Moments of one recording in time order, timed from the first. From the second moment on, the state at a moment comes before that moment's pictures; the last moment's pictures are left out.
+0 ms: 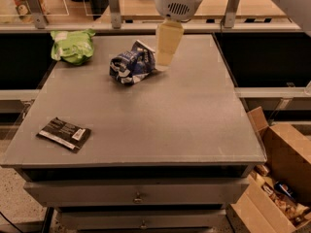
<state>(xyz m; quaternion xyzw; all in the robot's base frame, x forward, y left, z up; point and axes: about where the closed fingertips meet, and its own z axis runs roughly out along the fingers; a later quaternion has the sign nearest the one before) 0.594 -0.027 1.007 -0.66 0.69 -0.12 0.26</state>
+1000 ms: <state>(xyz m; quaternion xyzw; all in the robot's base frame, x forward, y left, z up) 0.679 0.038 0.936 -0.73 0.65 -0.08 0.20</state>
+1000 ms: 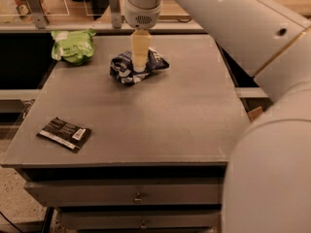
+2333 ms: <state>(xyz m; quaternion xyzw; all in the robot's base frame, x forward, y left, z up) 0.711 0.067 0.864 -0.73 0.64 0.01 0.22</state>
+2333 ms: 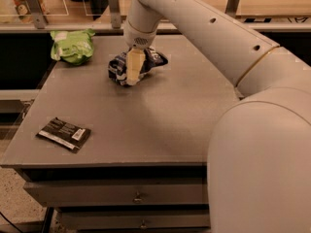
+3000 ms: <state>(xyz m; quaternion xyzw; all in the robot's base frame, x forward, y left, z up) 0.710 0.068 0.858 -0.72 0.65 0.02 0.23</state>
